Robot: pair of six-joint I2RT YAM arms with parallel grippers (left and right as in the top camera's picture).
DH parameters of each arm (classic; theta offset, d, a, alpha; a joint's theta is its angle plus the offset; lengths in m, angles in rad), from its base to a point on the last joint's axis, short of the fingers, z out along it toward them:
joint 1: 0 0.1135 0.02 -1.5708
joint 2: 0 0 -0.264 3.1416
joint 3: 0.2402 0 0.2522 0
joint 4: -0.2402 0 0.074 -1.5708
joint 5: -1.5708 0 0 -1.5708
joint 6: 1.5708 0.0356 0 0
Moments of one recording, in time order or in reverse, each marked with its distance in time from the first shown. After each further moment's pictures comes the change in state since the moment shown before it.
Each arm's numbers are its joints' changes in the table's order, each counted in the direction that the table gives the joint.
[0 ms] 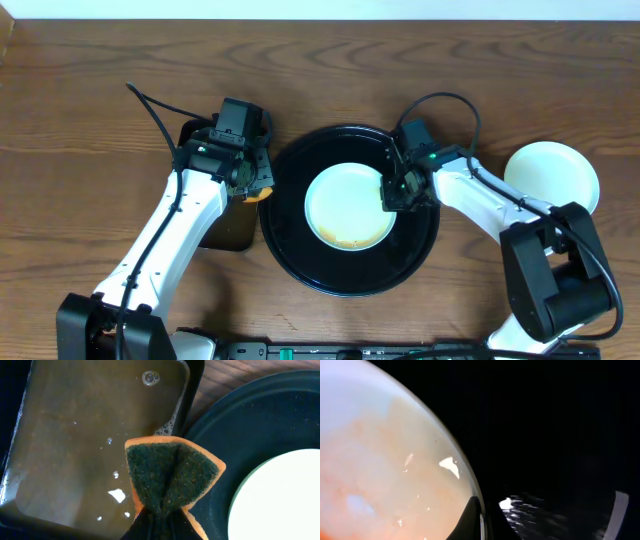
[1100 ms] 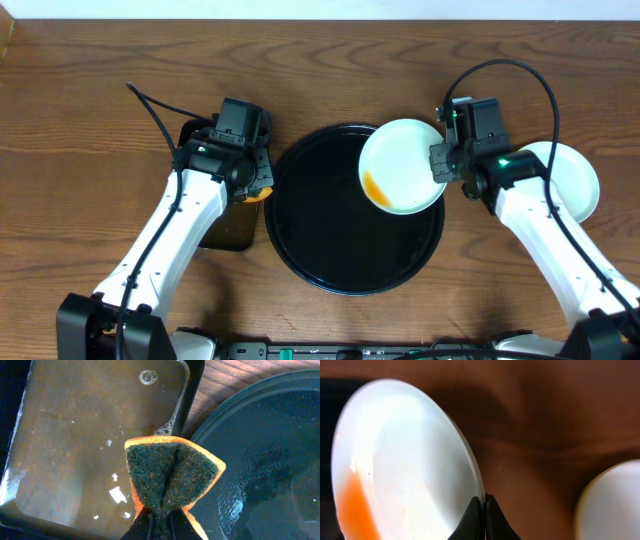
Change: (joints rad) left arm 0.000 0.000 0.000 0.000 0.000 0.000; right arm -0.154 -0.357 -0.014 0.077 -0.235 -0.367
